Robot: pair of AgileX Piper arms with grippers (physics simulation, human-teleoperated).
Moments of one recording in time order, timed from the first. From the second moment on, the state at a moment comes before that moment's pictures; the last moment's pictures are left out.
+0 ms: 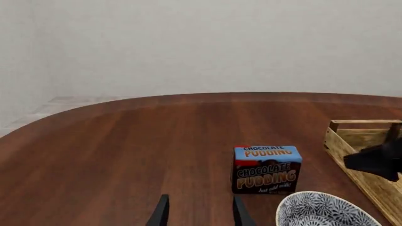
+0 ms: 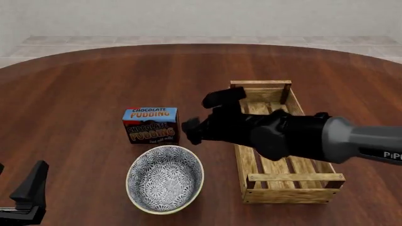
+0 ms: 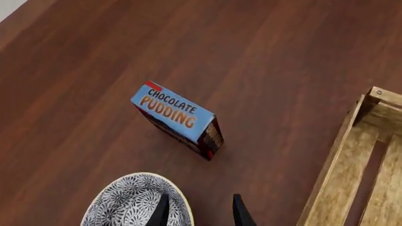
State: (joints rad) left arm 0.00 0.00 0.00 0.00 0.00; right arm 0.72 1.64 -0.95 -0.05 0.23
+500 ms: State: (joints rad) left arm 0.00 0.00 0.00 0.00 0.00; right arm 0.77 1.71 -0.92 -0.11 0.27
